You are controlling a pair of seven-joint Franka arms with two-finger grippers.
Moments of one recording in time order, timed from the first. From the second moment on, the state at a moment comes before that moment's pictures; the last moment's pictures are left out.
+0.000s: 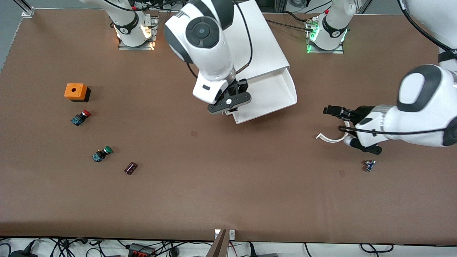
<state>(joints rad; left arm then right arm) 0.00 0.46 -0.19 -1.33 -0.16 1.39 0.03 0.73 0.64 0.07 -1.01 0.08 1.75 0.48</state>
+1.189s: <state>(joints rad) -0.07 0.46 -0.17 -1.24 0.05 1.46 -0.11 0.85 0.76 0.07 -1.01 0.08 1.84 0.52</state>
